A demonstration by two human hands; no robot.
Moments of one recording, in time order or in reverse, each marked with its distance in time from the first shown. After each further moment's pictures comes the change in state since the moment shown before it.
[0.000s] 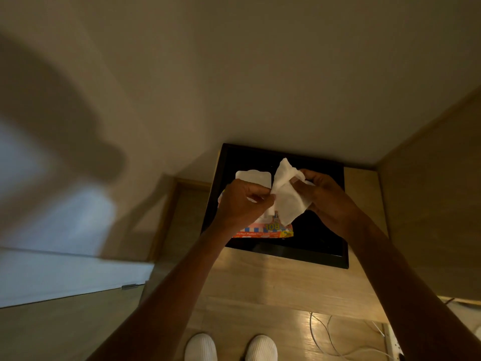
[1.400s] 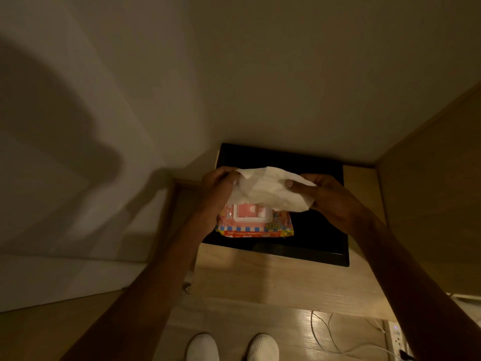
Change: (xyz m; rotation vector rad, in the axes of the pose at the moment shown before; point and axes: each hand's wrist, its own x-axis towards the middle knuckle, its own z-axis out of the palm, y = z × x) left_hand 0.005 0.019 -0.038 -0.413 0.204 -0.362; right_hand -0.002 -0.002 -0.012 -0.051 -0.015 0.085
